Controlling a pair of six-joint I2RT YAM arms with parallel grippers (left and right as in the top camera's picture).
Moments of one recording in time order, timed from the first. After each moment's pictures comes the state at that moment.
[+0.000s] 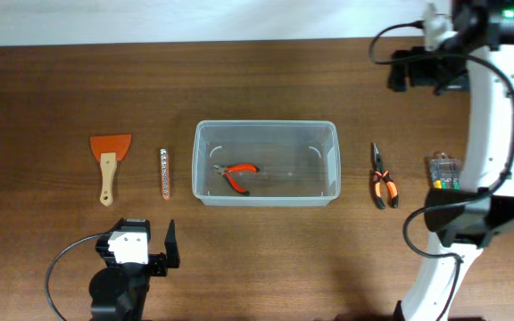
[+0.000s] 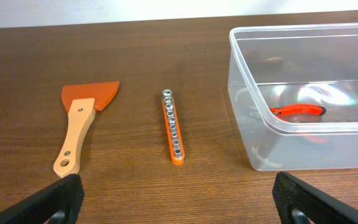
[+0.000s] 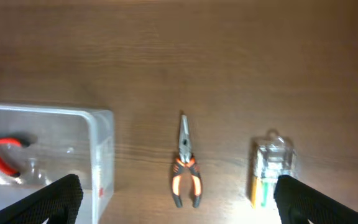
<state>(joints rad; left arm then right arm) -0.03 0.02 0.14 -0.47 0.01 0.02 -0.11 2.17 2.59 -1.69 -0.10 -0.09</state>
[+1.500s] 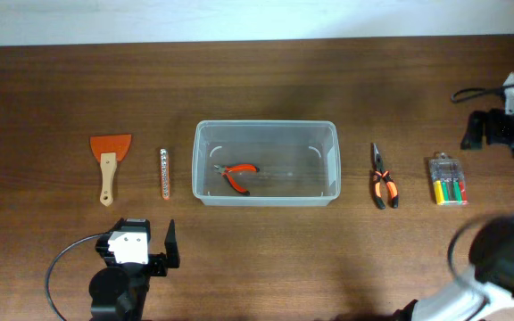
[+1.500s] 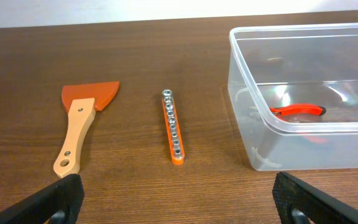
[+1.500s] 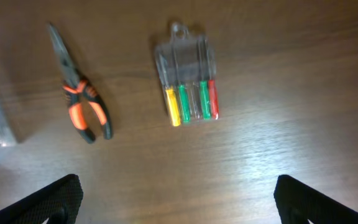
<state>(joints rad) -0.03 0.02 0.14 -0.47 0.01 0.02 -0.49 1.88 2.00 -1.56 -0.05 -0.29</state>
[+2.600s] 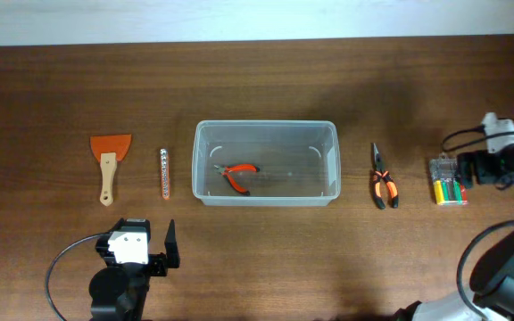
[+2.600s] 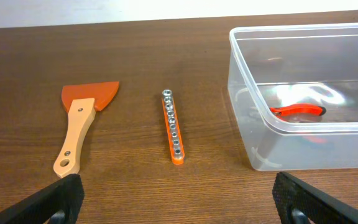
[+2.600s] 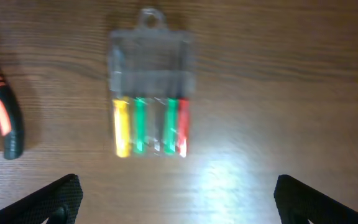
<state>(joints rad) -0.03 0.02 0.14 -0.47 0.01 0.02 -0.56 1.78 1.43 -1.04 -0.04 -0.60</state>
